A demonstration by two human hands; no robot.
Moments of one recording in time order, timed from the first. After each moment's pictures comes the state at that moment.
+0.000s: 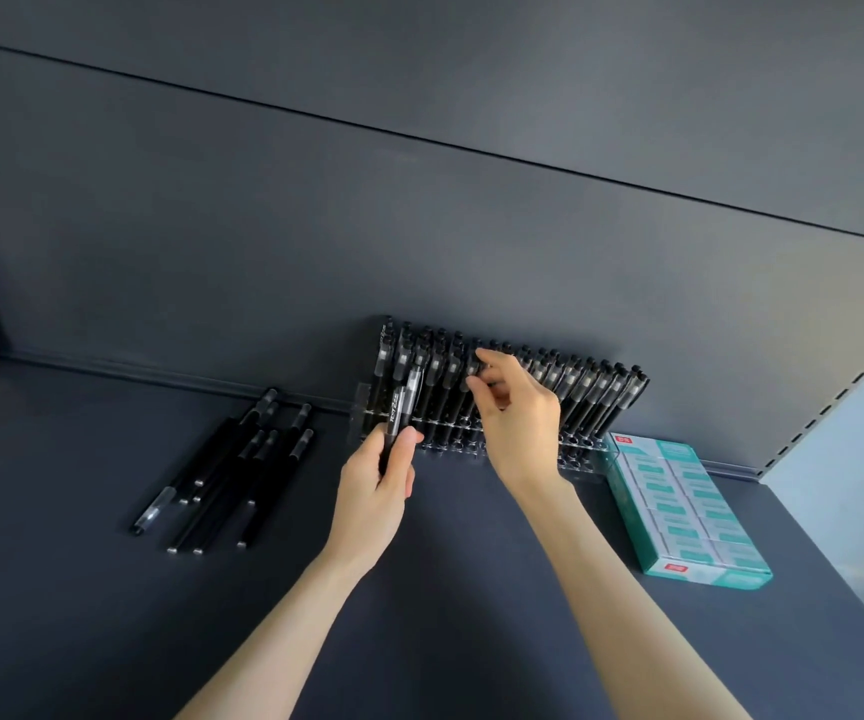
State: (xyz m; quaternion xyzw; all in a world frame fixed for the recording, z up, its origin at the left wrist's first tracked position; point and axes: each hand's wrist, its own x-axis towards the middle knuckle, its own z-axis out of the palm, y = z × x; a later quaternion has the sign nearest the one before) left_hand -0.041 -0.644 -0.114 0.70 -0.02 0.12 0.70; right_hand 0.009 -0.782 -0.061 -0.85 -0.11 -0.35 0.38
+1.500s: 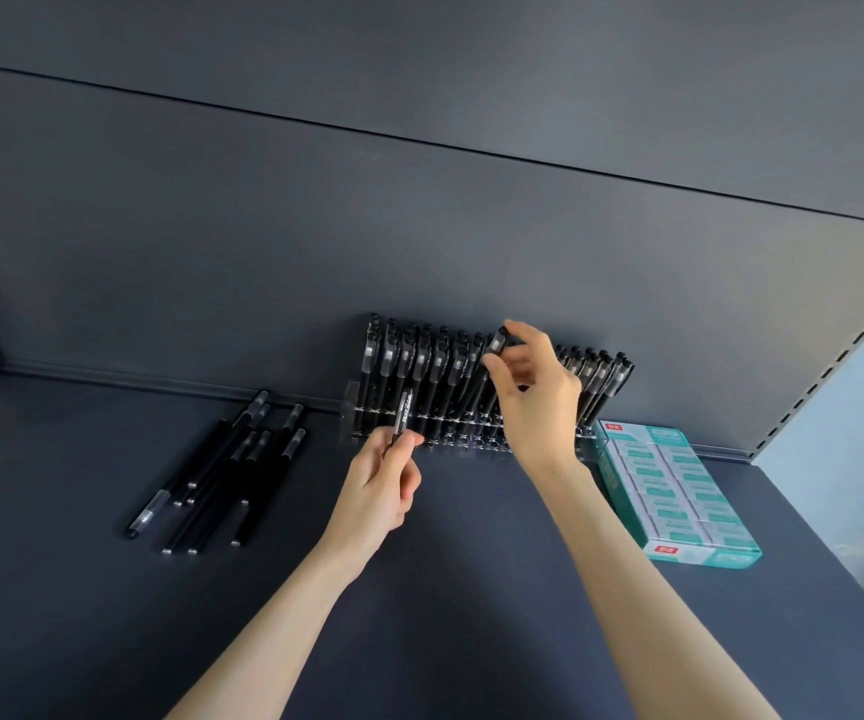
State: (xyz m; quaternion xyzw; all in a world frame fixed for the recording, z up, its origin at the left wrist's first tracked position) left_hand -0.048 -0.647 -0.106 0.65 -0.01 -0.02 0.76; right_hand 0.008 -0.804 -0.046 -0.82 -0.08 -0.35 0.45
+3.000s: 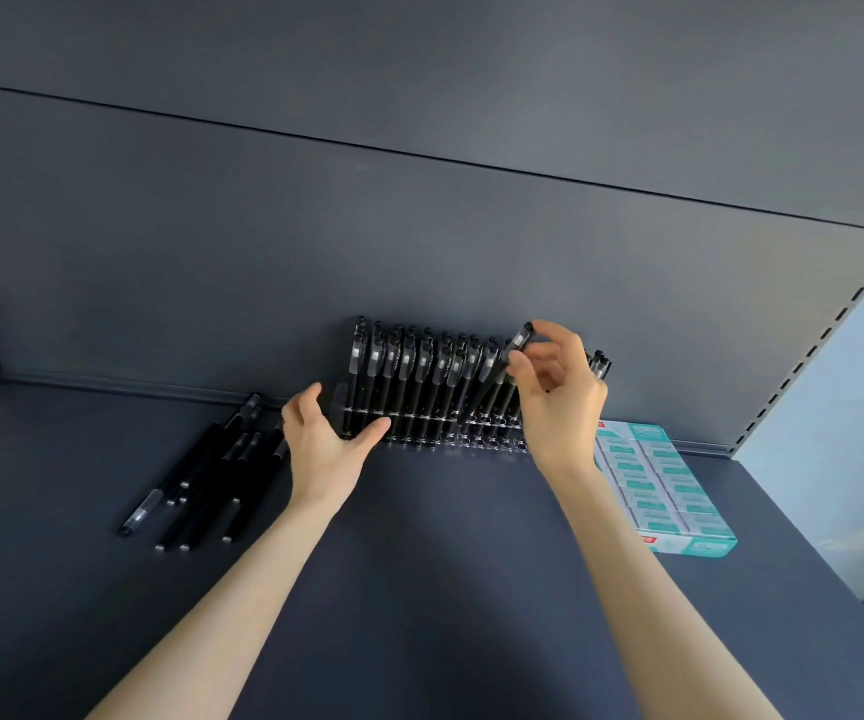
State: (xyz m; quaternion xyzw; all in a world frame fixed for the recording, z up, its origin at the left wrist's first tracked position) left_hand -0.009 -0.627 -0.112 0.79 0.10 0.16 0.58; right_hand -0.012 -0.827 -0.036 -0.76 -0.06 -0.38 0.52
